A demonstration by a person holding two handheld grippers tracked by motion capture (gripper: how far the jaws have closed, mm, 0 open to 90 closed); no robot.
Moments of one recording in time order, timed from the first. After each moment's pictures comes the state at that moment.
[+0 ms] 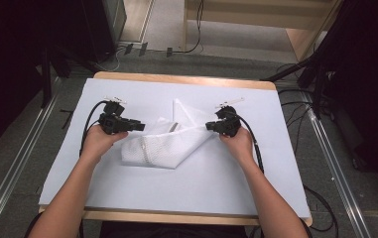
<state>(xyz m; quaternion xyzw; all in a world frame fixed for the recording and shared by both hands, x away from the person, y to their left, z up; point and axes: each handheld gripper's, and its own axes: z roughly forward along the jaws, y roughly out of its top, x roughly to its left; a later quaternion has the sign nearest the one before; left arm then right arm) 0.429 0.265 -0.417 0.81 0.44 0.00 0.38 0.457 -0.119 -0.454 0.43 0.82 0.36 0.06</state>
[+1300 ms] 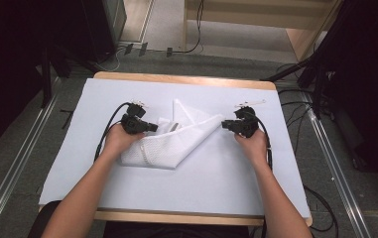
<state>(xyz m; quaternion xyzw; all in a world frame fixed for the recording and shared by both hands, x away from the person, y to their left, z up) 0.456 0.219 -0.456 0.84 0.42 0.01 0.34 0.453 -0.170 -0.453 0.49 0.79 0.37 0.09</state>
